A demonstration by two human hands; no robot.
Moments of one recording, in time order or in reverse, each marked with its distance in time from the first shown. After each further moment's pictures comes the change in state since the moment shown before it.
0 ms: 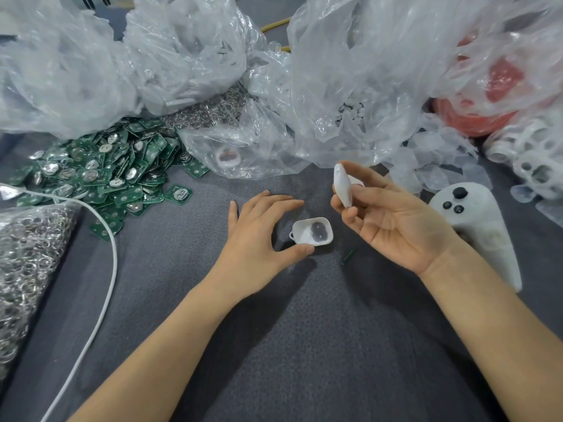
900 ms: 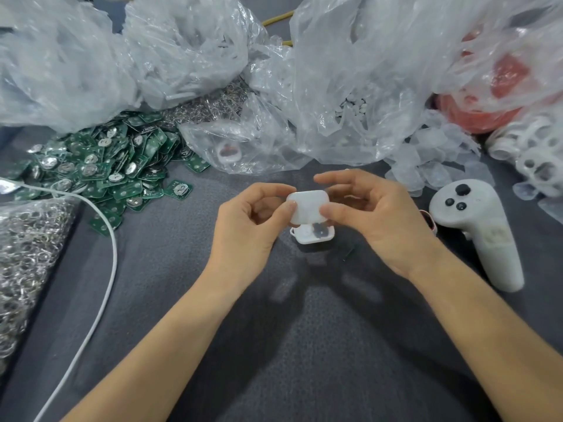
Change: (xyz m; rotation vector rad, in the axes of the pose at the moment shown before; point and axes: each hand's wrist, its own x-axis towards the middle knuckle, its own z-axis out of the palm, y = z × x) left_hand 0.000 0.013 -0.004 -0.774 0.251 -0.152; right_hand -0.005 0.016 0.018 -0.851 0.126 -0.306
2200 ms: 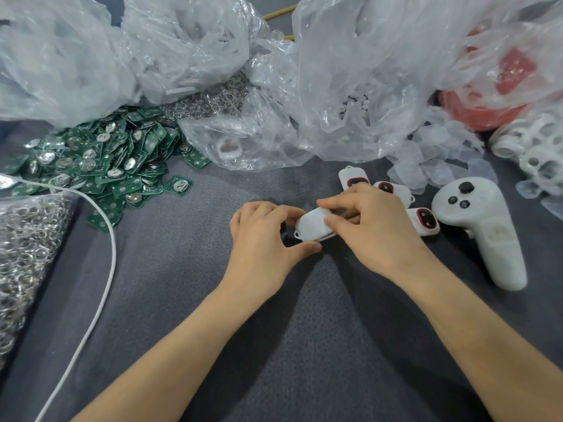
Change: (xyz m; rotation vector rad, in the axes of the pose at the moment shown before) left_hand -0.007 -0.019 0.009 0.791 -0.077 0.132; right_hand -0.001 0.006 0.012 -0.678 0.085 0.048
